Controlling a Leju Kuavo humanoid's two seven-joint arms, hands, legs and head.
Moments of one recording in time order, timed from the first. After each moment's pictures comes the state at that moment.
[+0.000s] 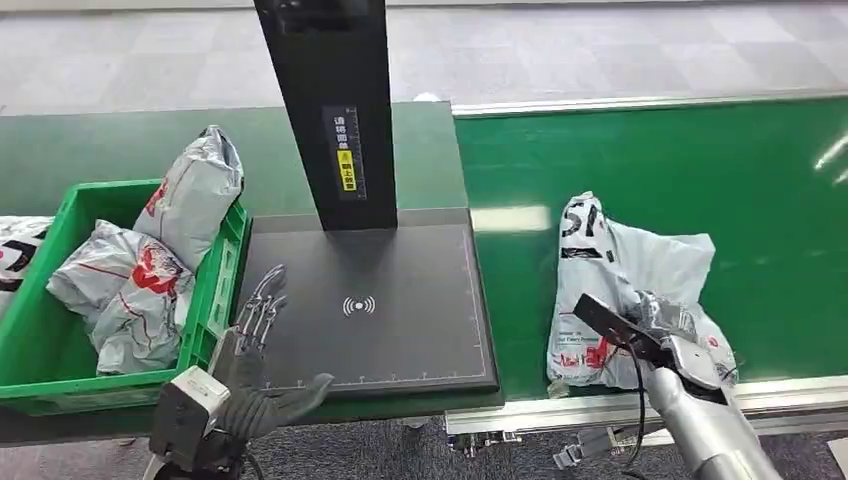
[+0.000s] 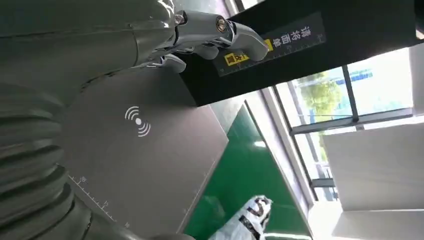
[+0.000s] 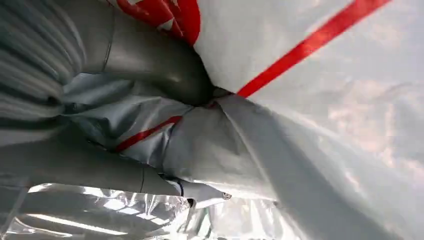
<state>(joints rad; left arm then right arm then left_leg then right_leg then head) 0.19 -0.04 -0.32 -1.82 -0.29 -0.02 -0.20 -0.33 -0.38 0.10 -0.76 0.97 -0.16 0.16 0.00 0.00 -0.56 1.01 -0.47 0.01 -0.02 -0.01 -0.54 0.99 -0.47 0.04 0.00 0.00</state>
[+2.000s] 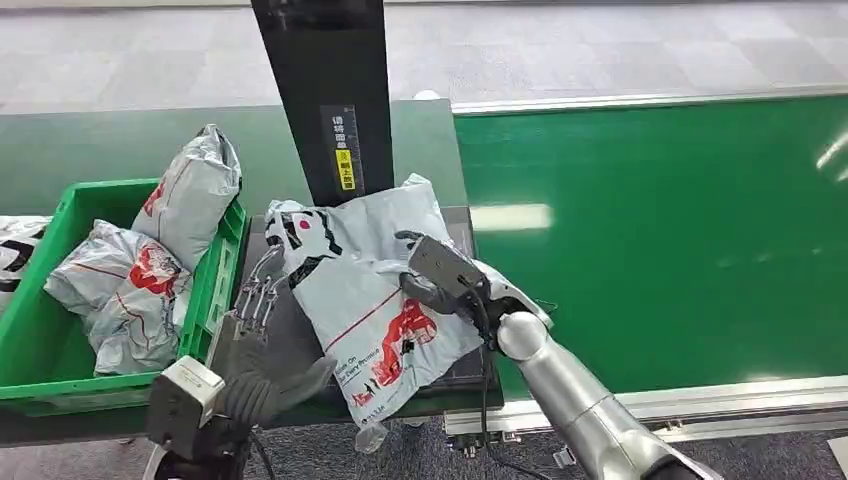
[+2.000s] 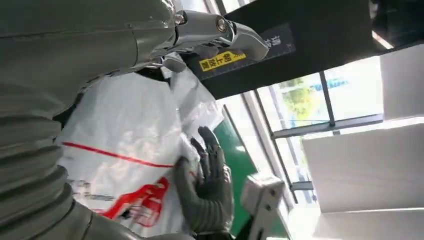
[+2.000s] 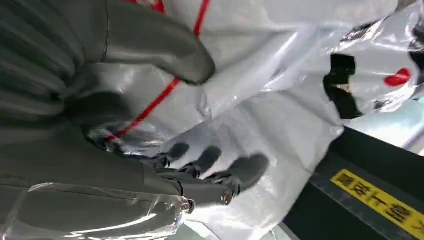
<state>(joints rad) 0.12 -0.05 -0.36 -1.81 -0.27 0.02 -0.22 -0.58 0.00 0.54 -0.88 0.20 0.05 -0.09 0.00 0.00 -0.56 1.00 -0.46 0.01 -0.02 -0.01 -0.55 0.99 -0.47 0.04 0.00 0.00</state>
